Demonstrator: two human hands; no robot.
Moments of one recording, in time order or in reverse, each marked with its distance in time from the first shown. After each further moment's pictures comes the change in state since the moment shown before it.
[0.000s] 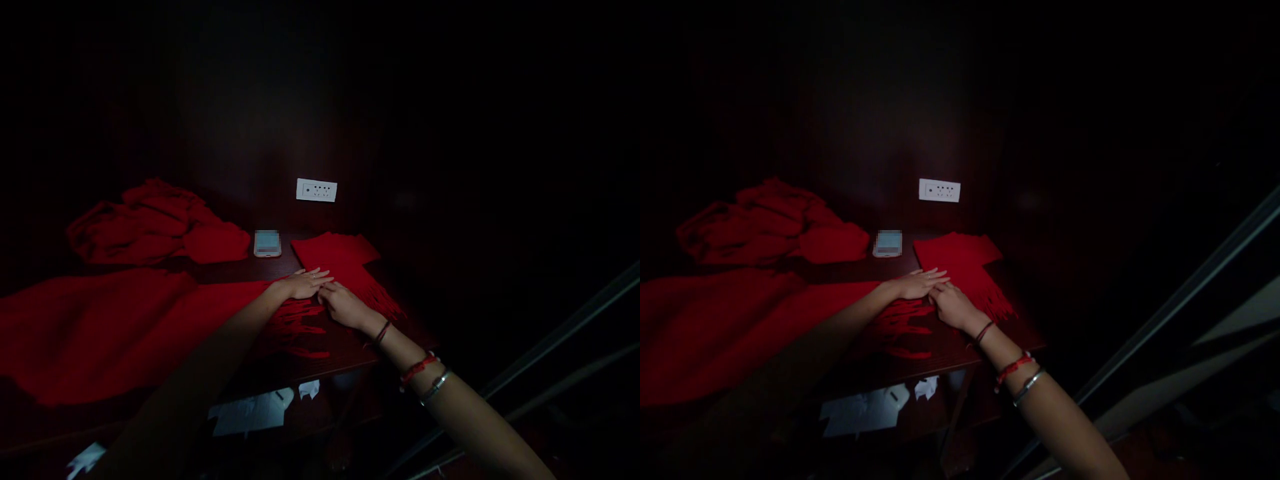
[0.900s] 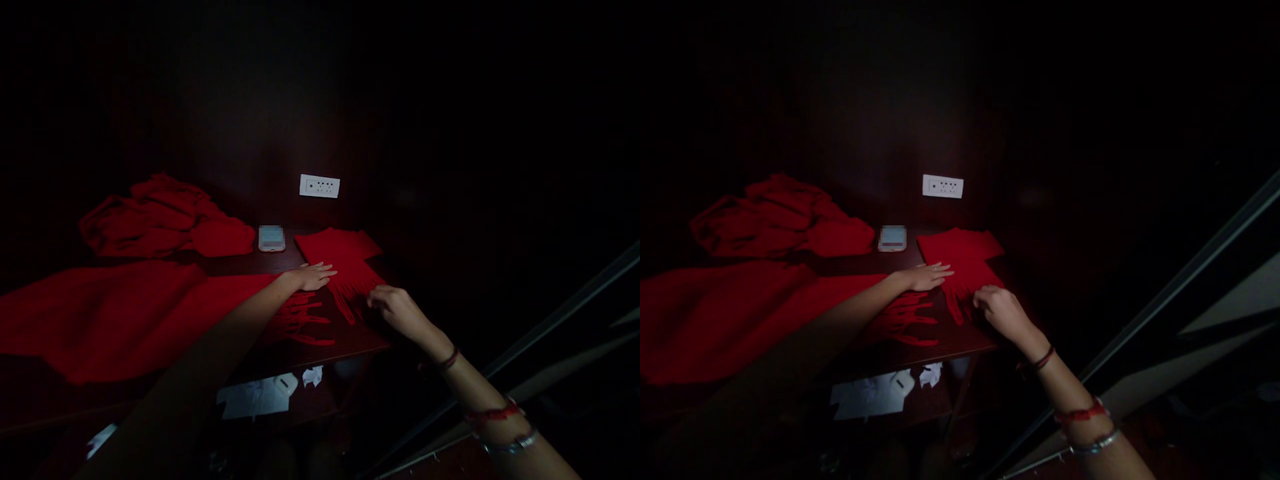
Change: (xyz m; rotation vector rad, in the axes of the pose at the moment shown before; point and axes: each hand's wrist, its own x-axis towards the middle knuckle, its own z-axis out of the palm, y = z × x) left_hand -0.001 0.010 -0.012 -0.018 -0.014 -0.031; right_hand -0.082 0.004 -0.044 0.063 0.113 0.140
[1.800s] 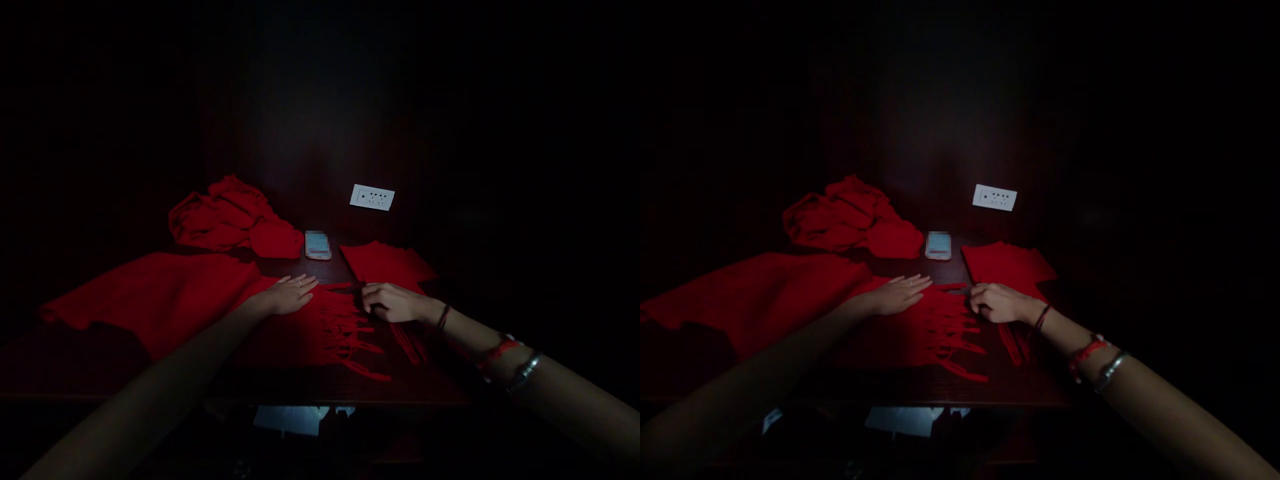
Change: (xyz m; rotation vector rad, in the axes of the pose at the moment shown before) left_hand -0.132 -0.069 0.030 -0.054 0.079 -0.317; right_hand 0.128 -0.020 0.031 -0.024 -0.429 -0.664
